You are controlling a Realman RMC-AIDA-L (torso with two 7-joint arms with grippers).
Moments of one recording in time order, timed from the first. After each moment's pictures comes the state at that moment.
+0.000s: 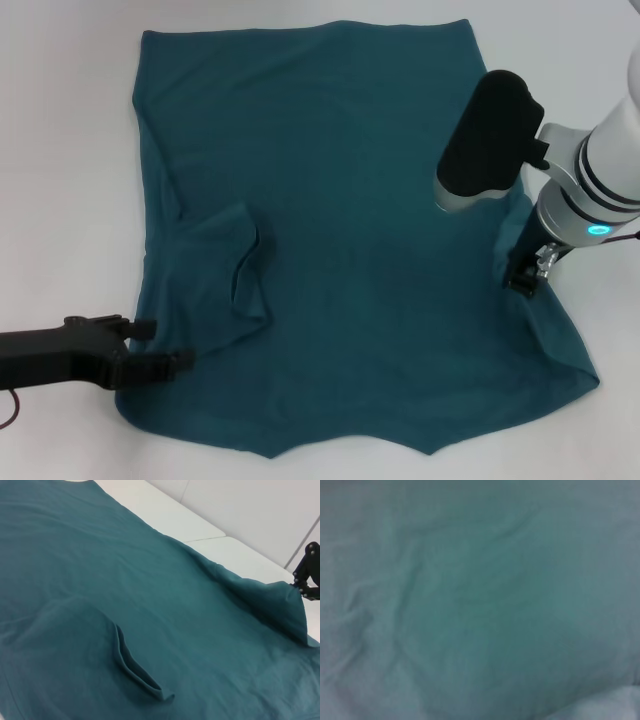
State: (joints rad) left arm -0.39 -2.13 0.84 1.02 2.12 1.48 -1.86; right arm 0.72 2.07 -1.53 -1.29 -2.94 -1.46 2.51
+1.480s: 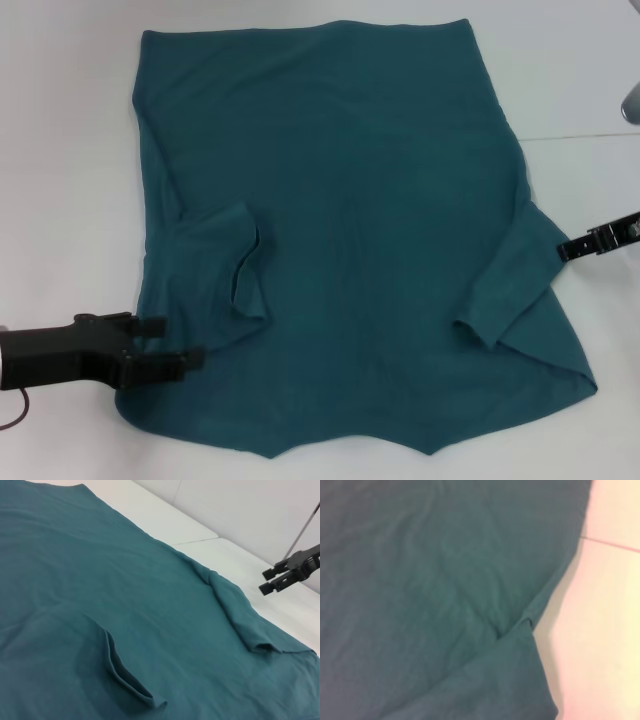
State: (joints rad) left arm -0.39 -2.14 0.84 1.02 2.12 1.48 -1.83; right arm 0.67 2.06 -0.84 -1.00 -2.87 -1.14 2.47
